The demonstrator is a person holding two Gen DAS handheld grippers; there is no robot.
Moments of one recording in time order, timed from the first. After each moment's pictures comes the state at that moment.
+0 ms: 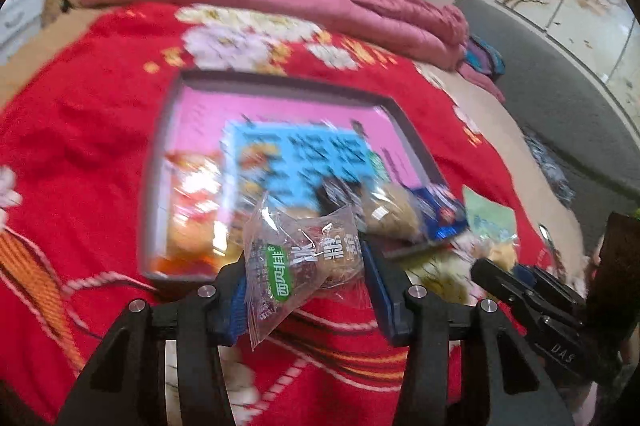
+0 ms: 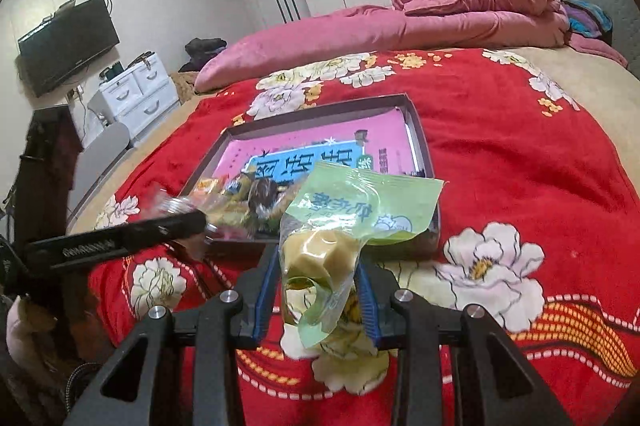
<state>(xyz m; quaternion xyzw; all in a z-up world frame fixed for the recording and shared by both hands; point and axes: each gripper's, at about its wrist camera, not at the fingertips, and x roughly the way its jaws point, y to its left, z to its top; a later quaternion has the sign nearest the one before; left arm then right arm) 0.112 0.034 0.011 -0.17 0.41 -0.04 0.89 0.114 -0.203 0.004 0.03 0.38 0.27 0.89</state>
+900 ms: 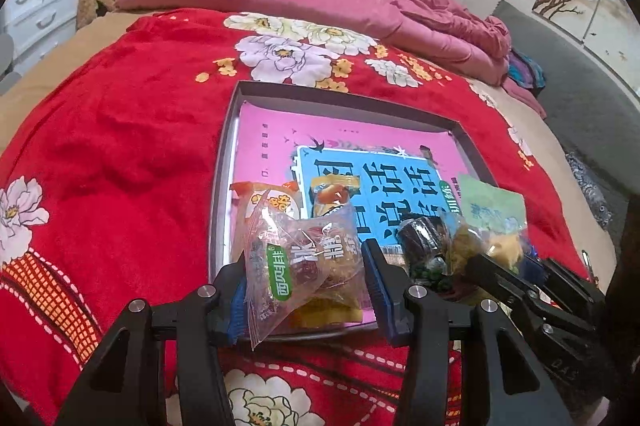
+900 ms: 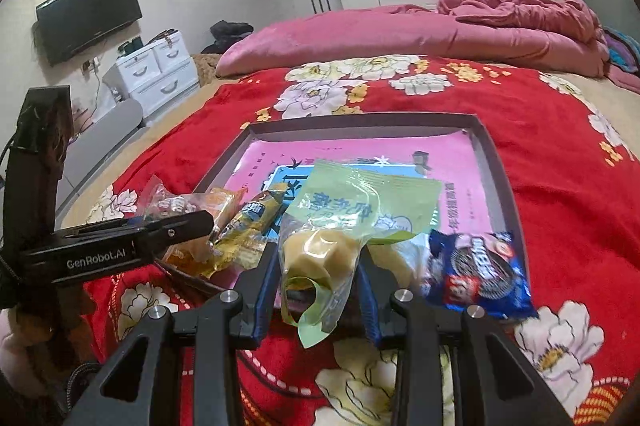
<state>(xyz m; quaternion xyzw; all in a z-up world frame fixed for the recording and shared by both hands) 0.142 0.064 -0.010 -0.16 0.41 0.03 0.90 0.155 -0.132 -0.011 -0.02 0.37 0.31 0.88</state>
